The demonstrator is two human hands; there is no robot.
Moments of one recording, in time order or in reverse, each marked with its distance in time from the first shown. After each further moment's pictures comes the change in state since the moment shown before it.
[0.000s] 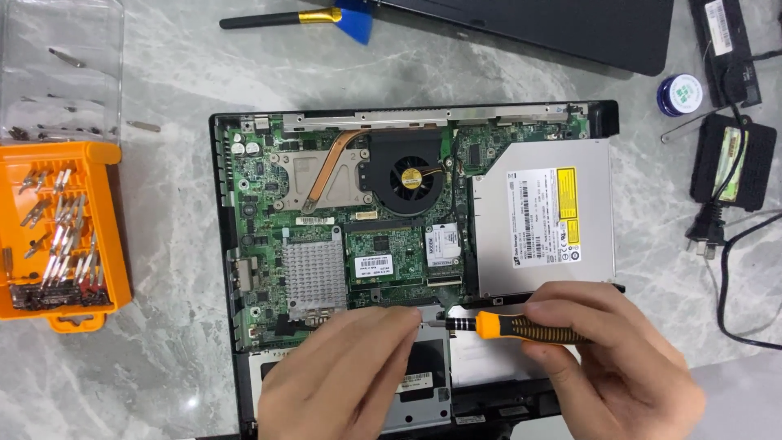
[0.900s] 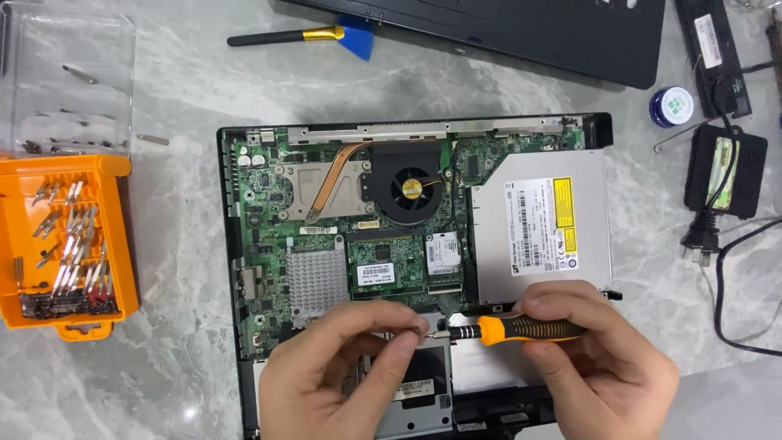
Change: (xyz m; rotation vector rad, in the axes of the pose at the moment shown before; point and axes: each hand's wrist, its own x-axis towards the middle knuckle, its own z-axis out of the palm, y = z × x) left_hand 0.003 0.002 0.006 -0.601 0.074 -0.601; right_hand -0.005 0.018 0.007 0.237 0.030 0.125
